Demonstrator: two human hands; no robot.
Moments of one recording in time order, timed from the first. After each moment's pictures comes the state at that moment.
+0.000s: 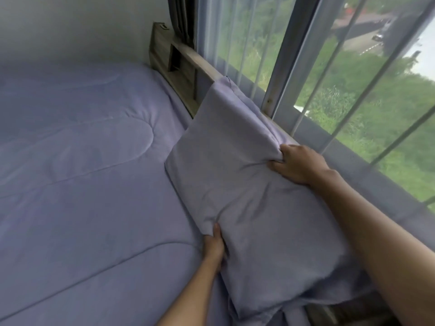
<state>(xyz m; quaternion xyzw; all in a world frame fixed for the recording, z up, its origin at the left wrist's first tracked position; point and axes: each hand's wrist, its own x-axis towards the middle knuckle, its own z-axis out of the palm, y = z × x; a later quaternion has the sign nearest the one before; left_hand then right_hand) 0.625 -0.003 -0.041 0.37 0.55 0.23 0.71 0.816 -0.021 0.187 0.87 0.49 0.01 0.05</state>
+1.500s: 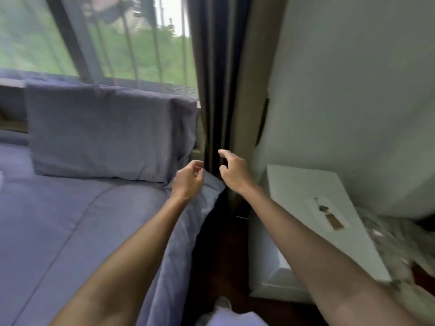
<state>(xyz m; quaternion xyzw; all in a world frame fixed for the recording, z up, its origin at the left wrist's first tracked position) 0.388 -0.211 0.115 0.89 0.02 0.07 0.45 0.391 -0.357 0.150 0.93 0.04 0.05 -0.37</state>
